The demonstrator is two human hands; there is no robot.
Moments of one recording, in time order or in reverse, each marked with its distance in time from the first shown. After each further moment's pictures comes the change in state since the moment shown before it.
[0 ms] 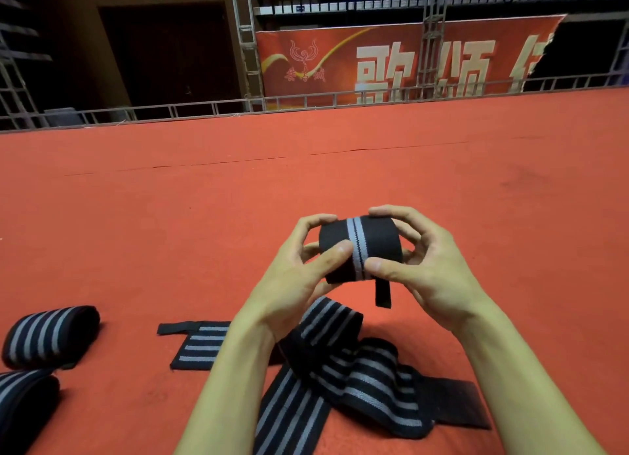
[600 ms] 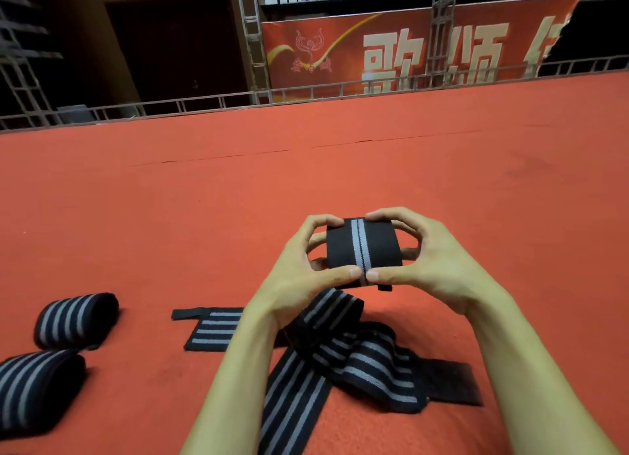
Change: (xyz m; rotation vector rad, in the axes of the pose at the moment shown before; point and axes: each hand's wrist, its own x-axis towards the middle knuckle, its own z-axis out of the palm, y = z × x) left_hand -0.003 -0.010 -0.002 0.203 -0.027 0.087; right_hand -0.006 -0.012 -0.011 -0.282 -0.074 0.105
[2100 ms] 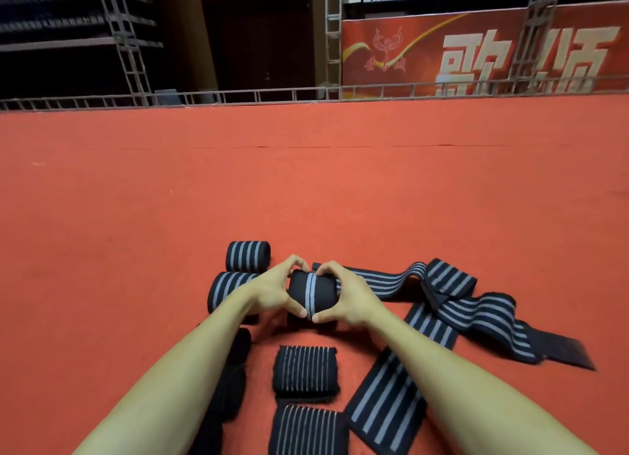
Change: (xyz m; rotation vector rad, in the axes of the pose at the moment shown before) left_hand -0.155 -0.040 -0.237 0.629 -0.043 -0.399; right_hand 0.013 0.030 0.290 -0.437 -0.313 0.004
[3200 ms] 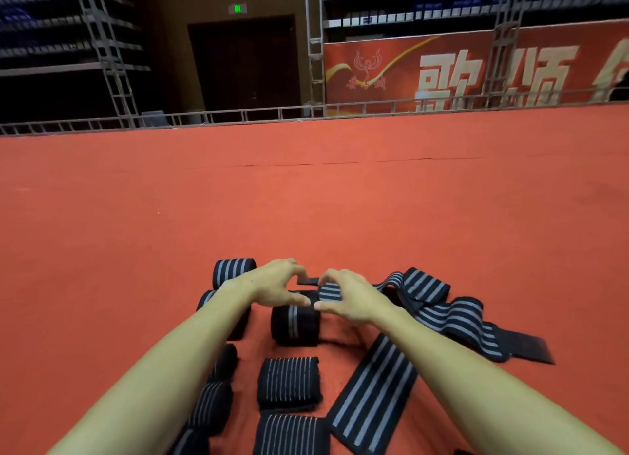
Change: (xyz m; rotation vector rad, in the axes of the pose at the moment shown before) left_hand 0.007 0.065 -0.011 0.688 -0.035 0.191; right_hand -0.016 -0.009 -0.046 -0.270 -0.042 0.009
